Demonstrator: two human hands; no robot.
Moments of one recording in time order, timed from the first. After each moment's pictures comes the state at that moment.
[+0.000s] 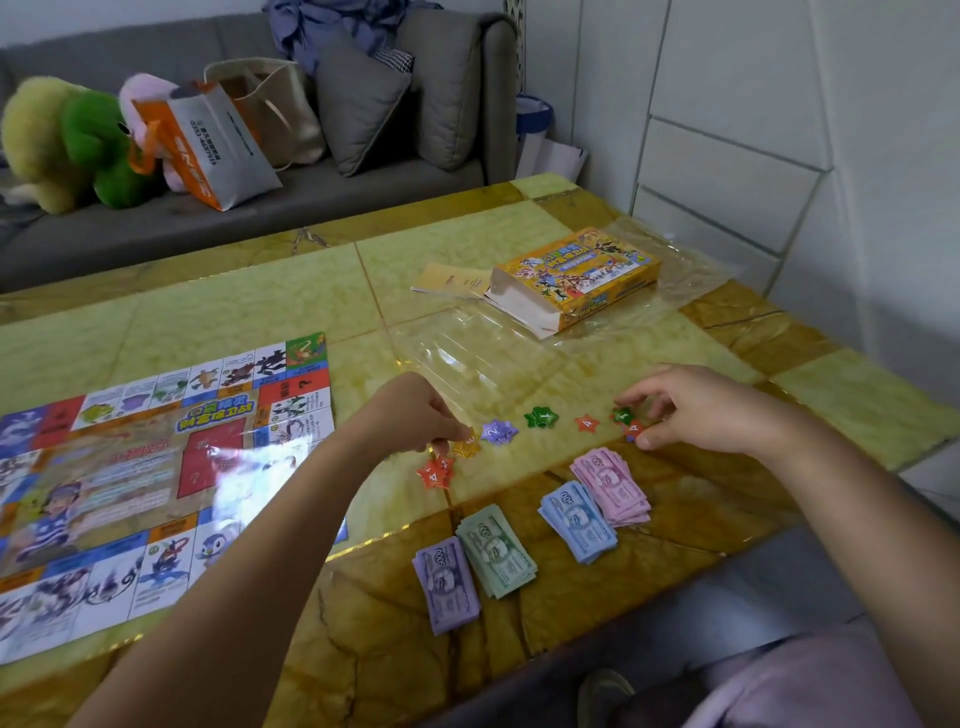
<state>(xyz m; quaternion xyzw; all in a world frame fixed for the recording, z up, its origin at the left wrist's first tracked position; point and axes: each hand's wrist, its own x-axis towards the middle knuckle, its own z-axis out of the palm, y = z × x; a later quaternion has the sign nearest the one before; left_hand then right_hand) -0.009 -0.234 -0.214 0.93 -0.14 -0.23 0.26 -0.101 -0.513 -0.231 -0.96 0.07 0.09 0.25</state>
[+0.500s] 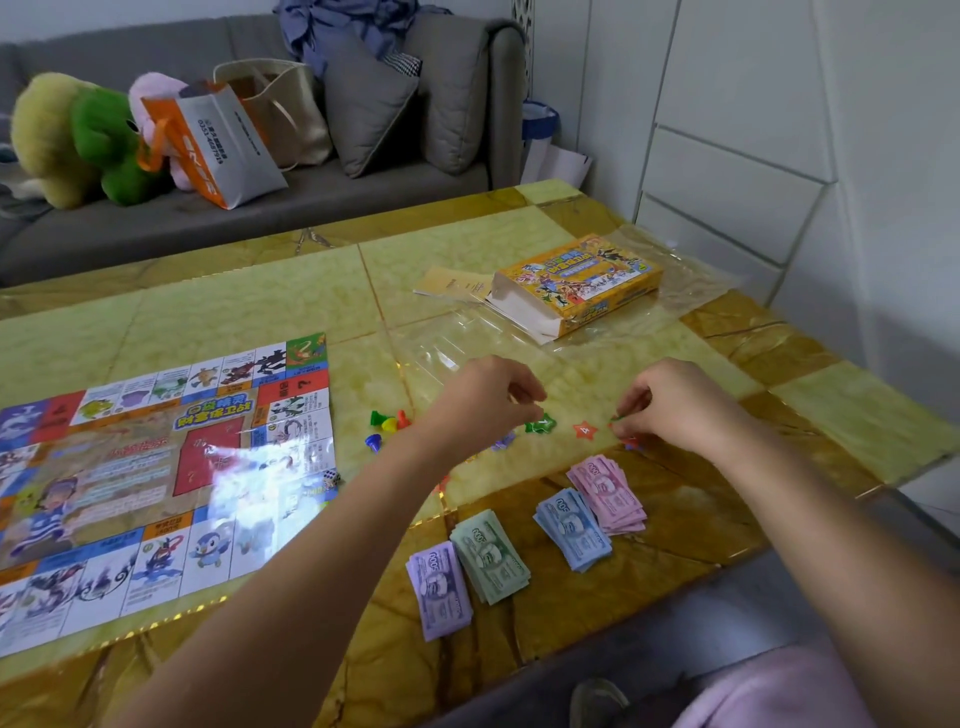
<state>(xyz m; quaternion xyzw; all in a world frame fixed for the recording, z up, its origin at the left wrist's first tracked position) -0.025 -0.291 -0.215 0.90 -0.29 -0.11 0.31 -0.088 -0.493 -0.229 -0.96 0.16 0.02 0.25</state>
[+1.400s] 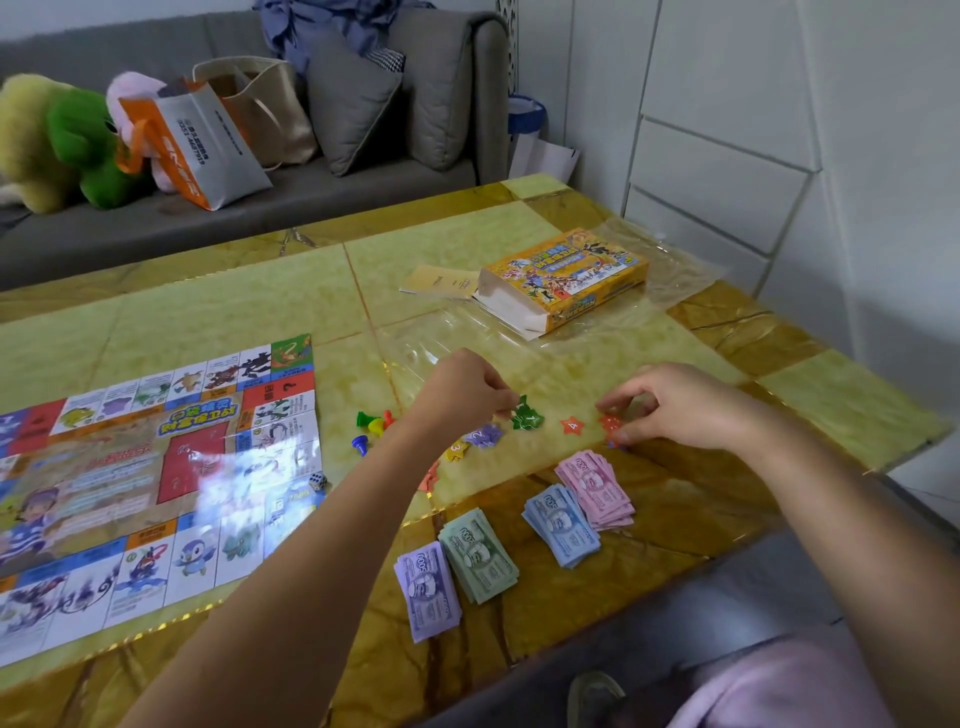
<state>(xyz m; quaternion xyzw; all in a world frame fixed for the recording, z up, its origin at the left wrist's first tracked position) -0.011 -0.297 -0.221 0.91 -0.19 -0.15 0.33 -0.102 -0.509 -0.221 -0.96 0.05 0.10 0.26</state>
